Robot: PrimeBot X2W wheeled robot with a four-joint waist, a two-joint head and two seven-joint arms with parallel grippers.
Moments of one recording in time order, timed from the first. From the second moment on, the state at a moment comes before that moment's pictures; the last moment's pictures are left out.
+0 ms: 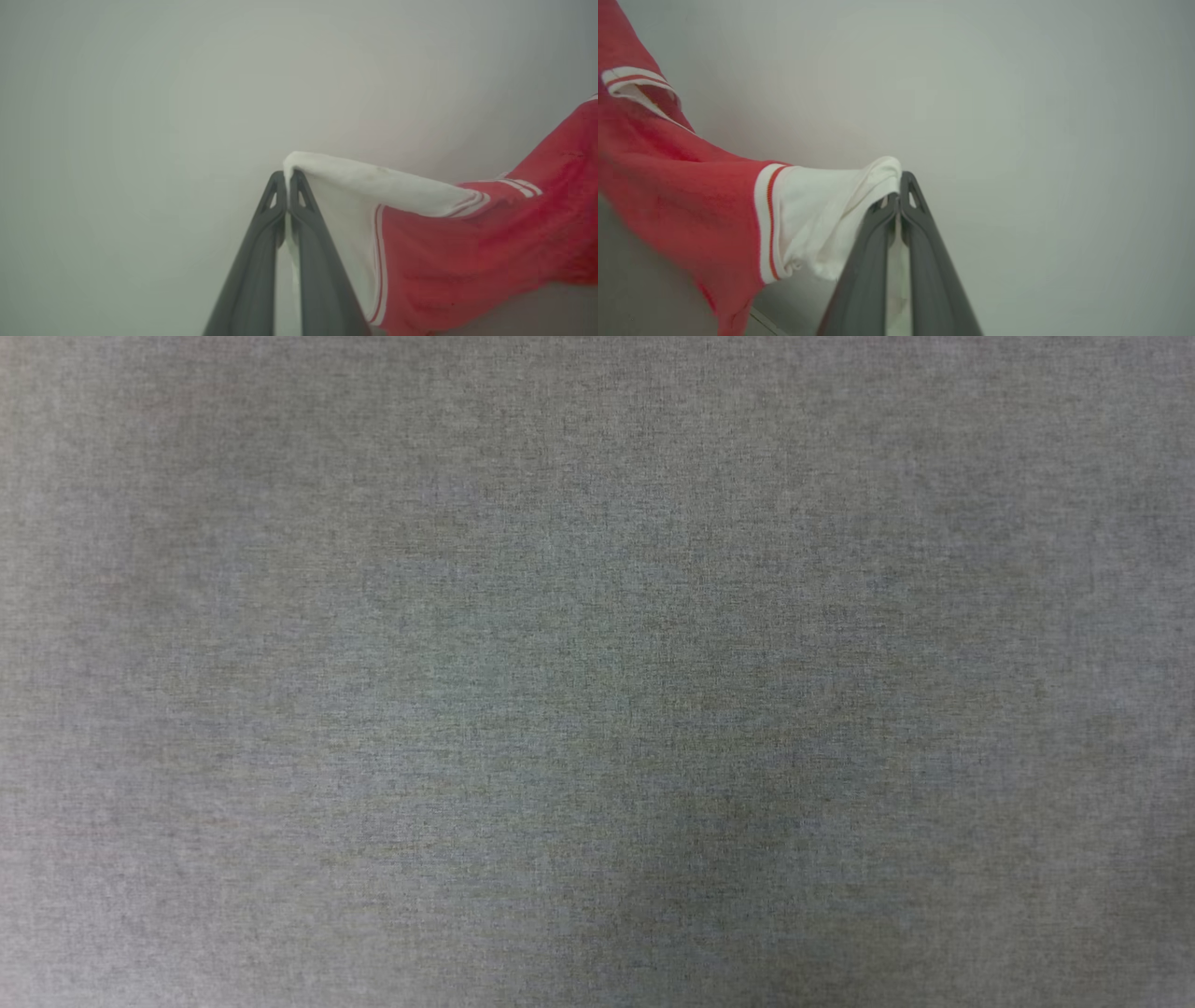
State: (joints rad) left arm -1.86 0.62 -0.88 0.70 -0.81 -0.10 0.01; right arm -1.84 -0.61 0.82 0.65 0.44 0.13 0.12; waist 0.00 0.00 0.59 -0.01
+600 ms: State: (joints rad) left arm -1.23 0.68 -0.96 0.70 -0.95 -0.11 -0.20; right arm -1.31 -0.56 1.04 0.70 0.61 0.13 -0.12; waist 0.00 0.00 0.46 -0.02
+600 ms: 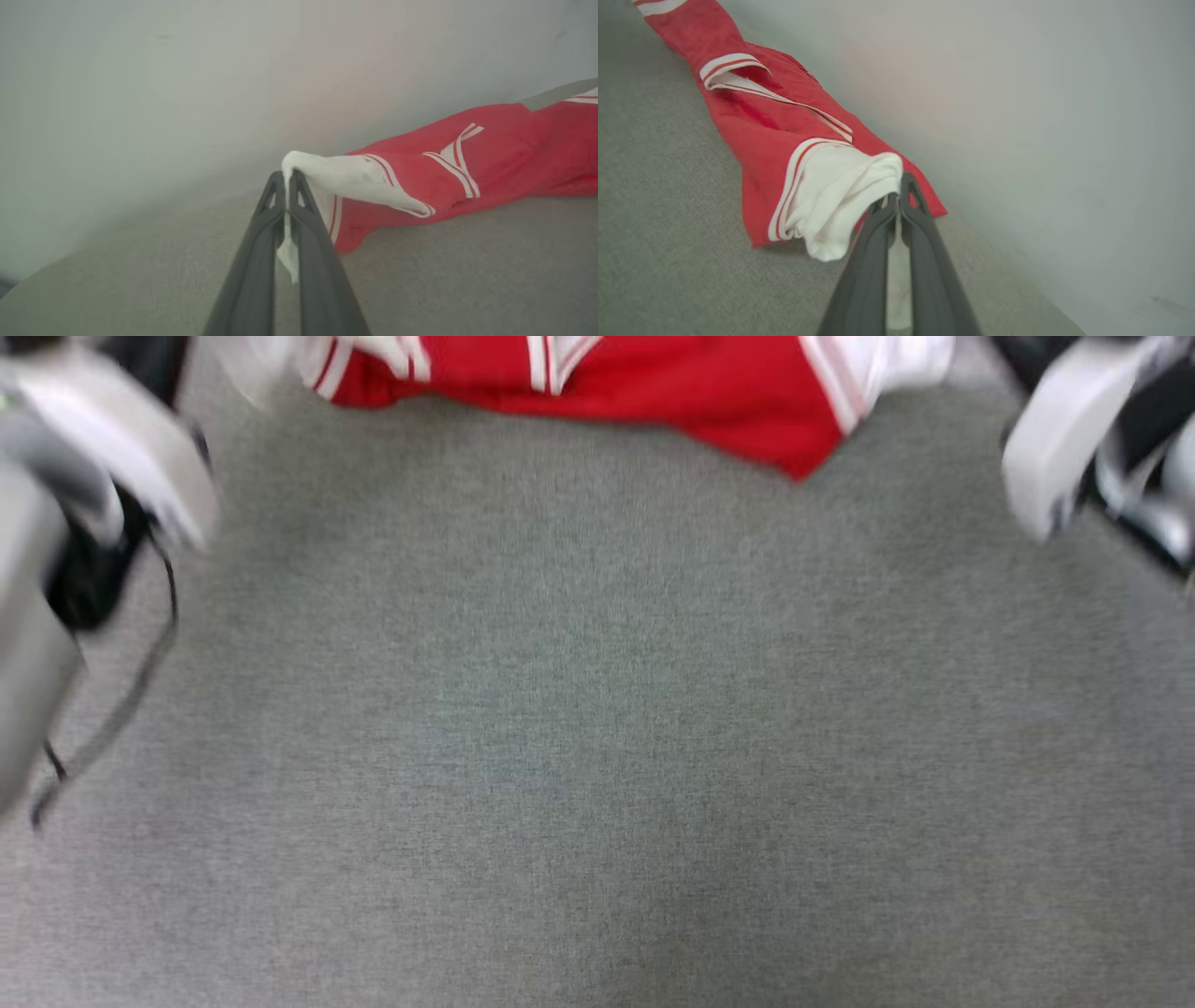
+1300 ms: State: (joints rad) left arm -0.36 0.95 -1.02 0.17 -1.20 0.20 -0.24; right arm -0.59 -0.76 1.06 0.47 0.69 0.13 -0.16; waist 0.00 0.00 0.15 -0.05
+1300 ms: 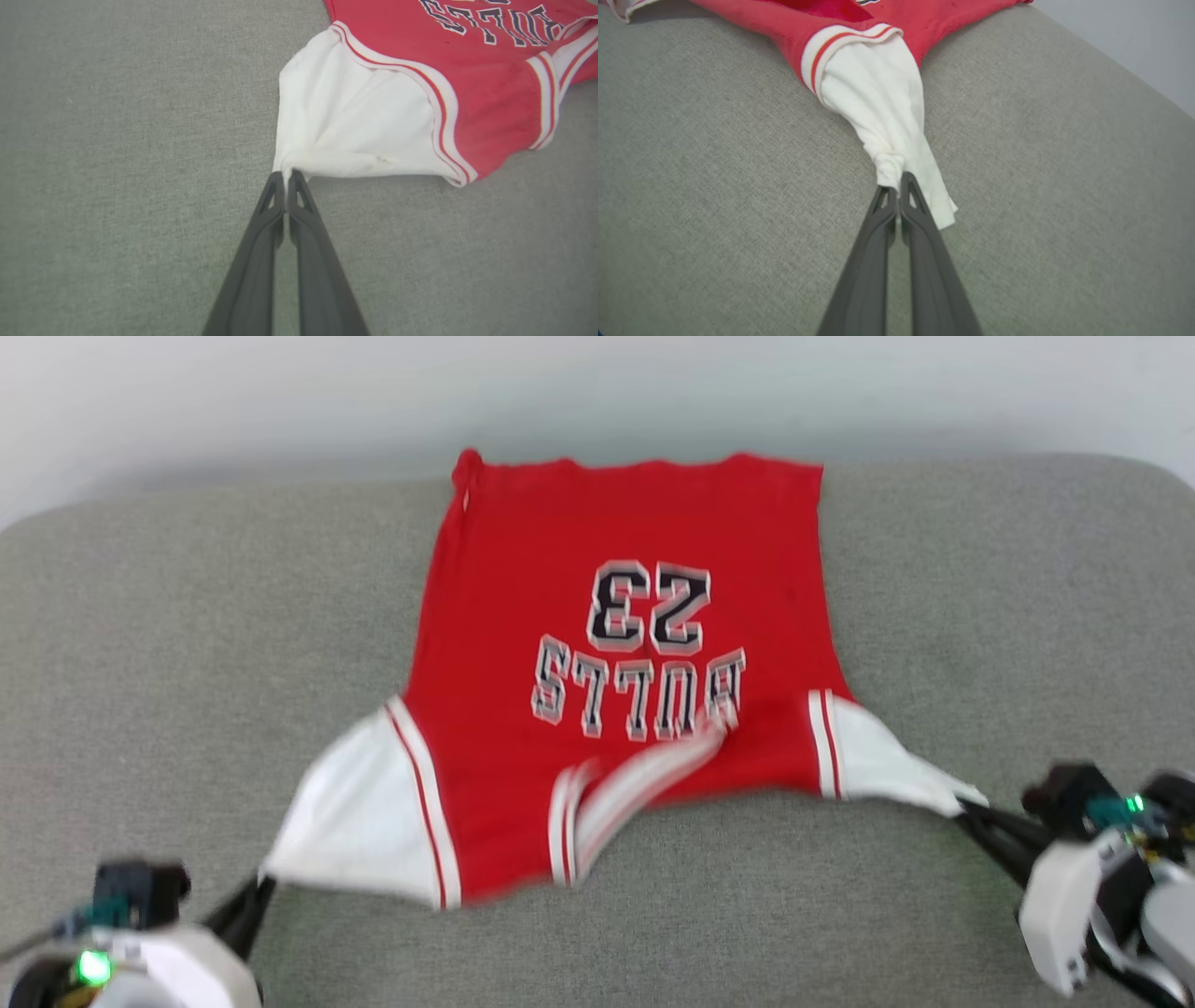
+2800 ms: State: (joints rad) left arm -0.28 0.96 -0.88 -0.21 -0.98 0.40 -0.26; right arm -0.85 -0.79 0.25 0.05 0.52 0.13 0.58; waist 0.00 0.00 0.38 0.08
